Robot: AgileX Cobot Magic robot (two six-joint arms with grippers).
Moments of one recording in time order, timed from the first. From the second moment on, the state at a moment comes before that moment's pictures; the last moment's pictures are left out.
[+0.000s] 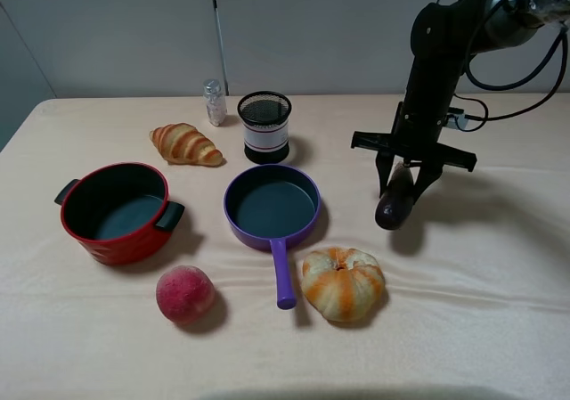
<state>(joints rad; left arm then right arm) -0.01 0.00 -0.50 -0.06 1.06 0.14 0.31 2.17 -1.47 0.15 1.15 0.56</state>
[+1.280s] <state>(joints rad) -0.01 0.00 -0.50 -0.06 1.06 0.14 0.60 2.07 -1.47 0.22 1.08 0.43</state>
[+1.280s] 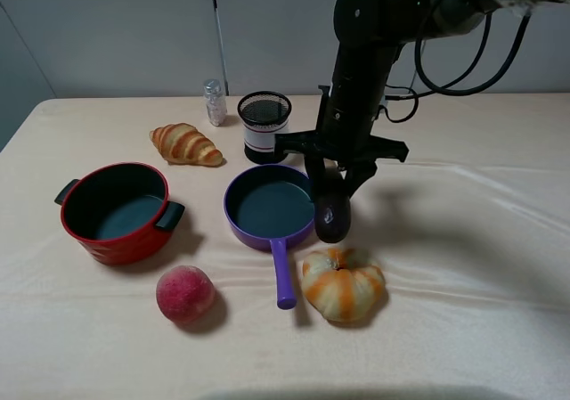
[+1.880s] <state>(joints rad) -0.01 0.00 -0.50 -0.06 1.06 0.14 0.63 2.07 -1.47 0.28 0.94 0.26</state>
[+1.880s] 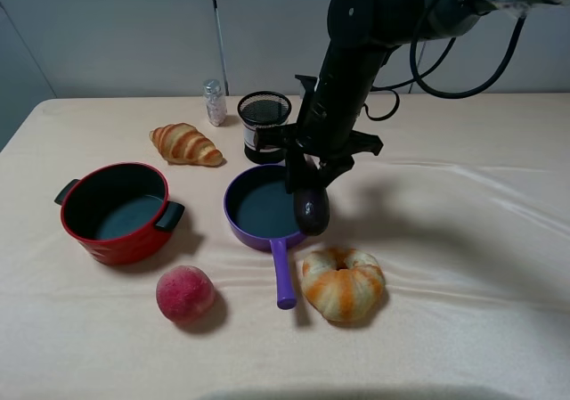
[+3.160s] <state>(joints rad) -0.01 0.00 -0.50 -0.06 1.06 0.14 0.71 2.11 -1.47 0.24 0.68 -0.09</state>
